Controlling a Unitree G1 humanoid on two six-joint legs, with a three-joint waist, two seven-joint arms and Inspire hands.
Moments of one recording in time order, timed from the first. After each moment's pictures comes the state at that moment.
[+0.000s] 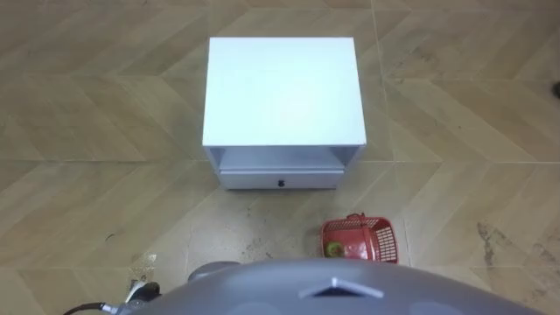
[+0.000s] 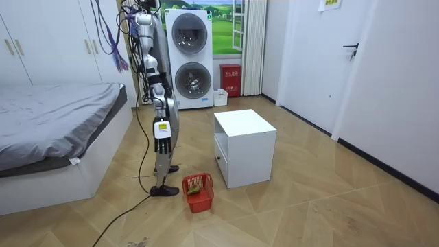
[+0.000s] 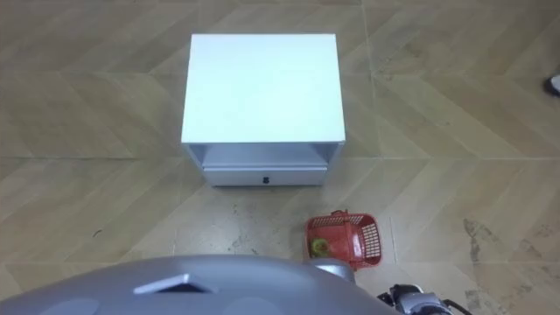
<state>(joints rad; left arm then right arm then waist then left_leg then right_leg) 0.25 0.16 0.07 1.06 0.50 0.26 0.01 0.13 -0.22 0.02 1.27 -0.25 0.24 0.03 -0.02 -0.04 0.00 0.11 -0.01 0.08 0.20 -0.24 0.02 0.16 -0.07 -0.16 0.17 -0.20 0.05</state>
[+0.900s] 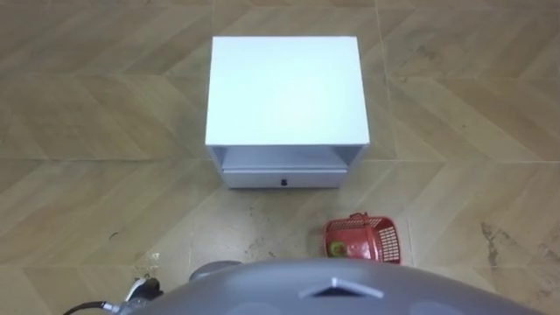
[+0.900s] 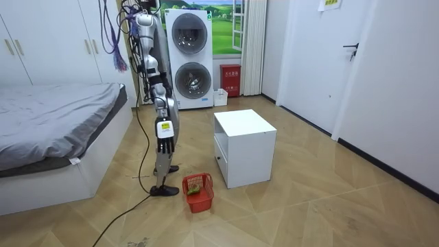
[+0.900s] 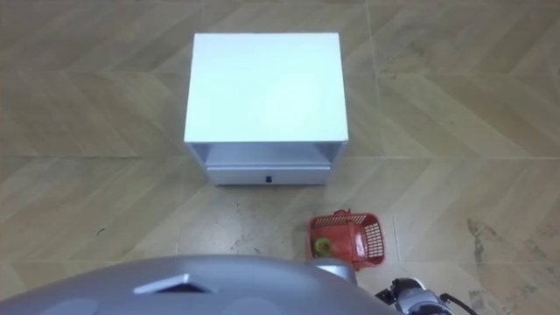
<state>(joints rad) 0.23 0.15 0.07 1.06 0.48 0.24 0.03 0.14 -0.22 0.03 1.22 -0.29 0.24 -0.01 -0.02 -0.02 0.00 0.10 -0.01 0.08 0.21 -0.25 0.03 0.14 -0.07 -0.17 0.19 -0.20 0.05</state>
